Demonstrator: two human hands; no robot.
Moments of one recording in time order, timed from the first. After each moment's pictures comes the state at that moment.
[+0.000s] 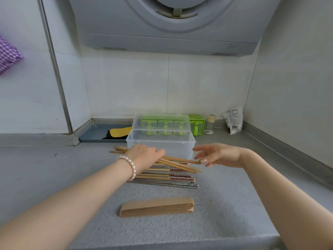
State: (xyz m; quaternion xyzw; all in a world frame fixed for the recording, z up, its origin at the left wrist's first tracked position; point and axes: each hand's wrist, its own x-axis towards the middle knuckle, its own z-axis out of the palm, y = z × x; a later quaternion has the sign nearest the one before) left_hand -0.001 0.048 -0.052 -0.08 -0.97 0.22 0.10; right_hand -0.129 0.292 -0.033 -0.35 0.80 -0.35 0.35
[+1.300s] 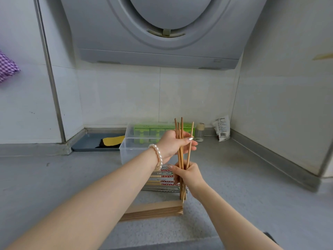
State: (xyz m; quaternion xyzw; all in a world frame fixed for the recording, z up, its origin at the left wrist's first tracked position) left_hand -0.025 0.145 0.003 -0.04 -0.73 -0.67 0.09; right_hand -0.056 0.239 -0.091 -0.26 0.67 -0.69 0.11
